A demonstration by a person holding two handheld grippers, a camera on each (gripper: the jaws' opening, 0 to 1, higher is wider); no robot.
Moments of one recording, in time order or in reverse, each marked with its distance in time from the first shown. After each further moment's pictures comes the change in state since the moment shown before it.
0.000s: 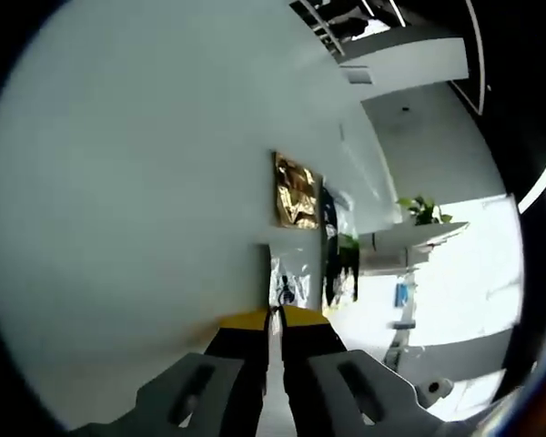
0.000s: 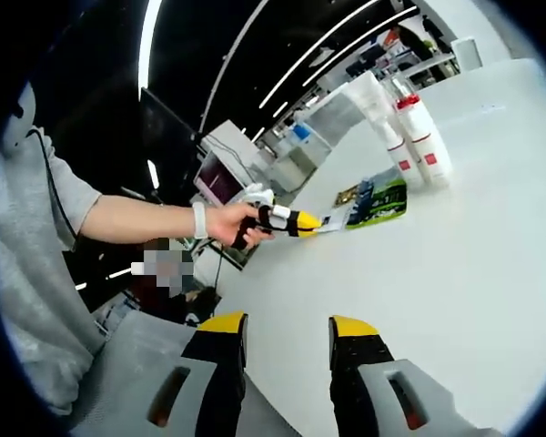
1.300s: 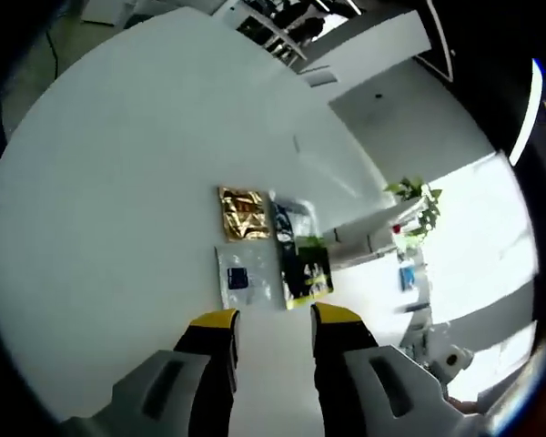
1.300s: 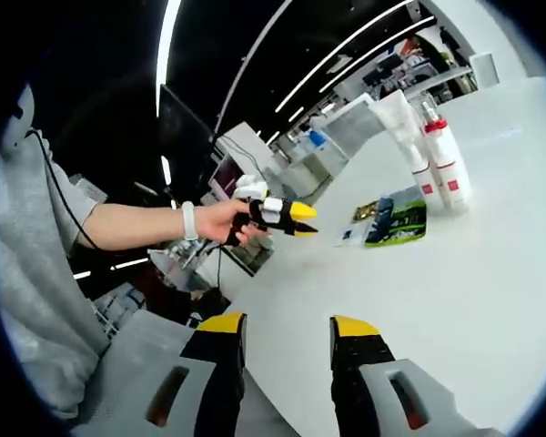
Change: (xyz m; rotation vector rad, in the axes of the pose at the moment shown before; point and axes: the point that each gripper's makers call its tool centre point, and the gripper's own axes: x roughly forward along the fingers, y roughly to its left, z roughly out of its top) left arm -0.062 -0.052 -0.003 0.239 -0.091 -0.005; right arm 0.000 0.027 0.019 -0.082 -0.024 0.050
